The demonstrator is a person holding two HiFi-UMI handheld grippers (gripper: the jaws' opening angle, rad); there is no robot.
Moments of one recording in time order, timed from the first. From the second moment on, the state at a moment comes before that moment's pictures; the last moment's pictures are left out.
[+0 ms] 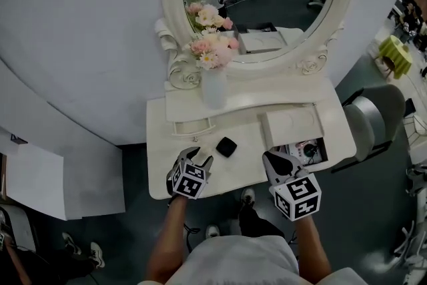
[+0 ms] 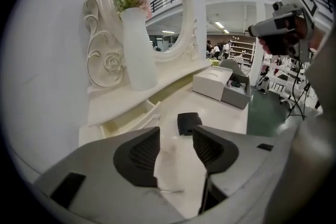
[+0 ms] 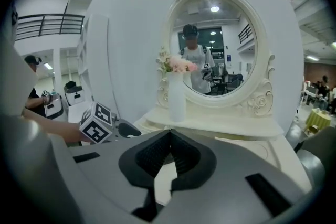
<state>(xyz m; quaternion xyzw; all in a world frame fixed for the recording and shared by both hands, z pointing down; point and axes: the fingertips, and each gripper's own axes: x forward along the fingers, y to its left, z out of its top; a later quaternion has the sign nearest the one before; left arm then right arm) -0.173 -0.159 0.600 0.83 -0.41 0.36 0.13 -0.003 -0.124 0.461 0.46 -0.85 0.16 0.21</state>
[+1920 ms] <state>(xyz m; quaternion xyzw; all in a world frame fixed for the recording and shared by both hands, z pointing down) -0.091 -0.163 0.565 0.86 -0.37 0.34 0.06 0.112 -0.070 0.476 0.61 -0.75 0.19 0.16</state>
